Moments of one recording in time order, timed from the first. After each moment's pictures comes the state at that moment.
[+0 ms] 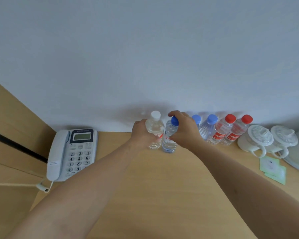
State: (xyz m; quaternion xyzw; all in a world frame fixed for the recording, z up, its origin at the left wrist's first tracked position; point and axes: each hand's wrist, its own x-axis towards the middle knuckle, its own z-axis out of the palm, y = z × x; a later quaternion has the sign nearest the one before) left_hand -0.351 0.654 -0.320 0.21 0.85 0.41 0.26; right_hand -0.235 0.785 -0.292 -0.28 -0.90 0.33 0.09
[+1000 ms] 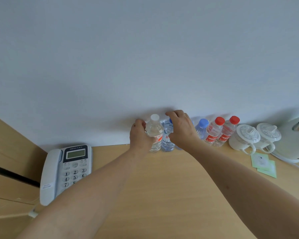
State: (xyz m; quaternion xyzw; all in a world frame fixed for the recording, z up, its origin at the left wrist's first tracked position) left_hand -0.353 0.669 -0.317 0.25 0.85 0.43 0.15; right_hand -0.243 0.791 -0.277 -0.29 -0.93 0.19 0.10
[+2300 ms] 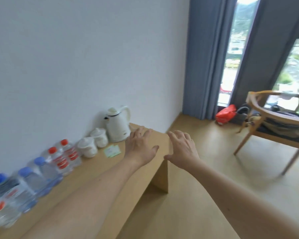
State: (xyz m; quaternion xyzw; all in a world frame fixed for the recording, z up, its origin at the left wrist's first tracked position) left_hand 0.155 0.734 -0.214 0.78 0.60 0.16 0.05; right_hand 0.331 0.696 -0.227 -0.69 -0.69 0.07 0.18
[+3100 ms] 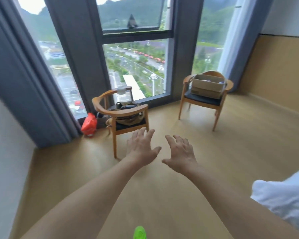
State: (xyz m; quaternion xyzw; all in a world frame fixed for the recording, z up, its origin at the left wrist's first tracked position) left_hand 0.745 0.694 -0.244 0.97 0.15 0.10 0.17; right_hand 0.793 0.536 -0.250 -0.96 -0.26 0.01 0.14
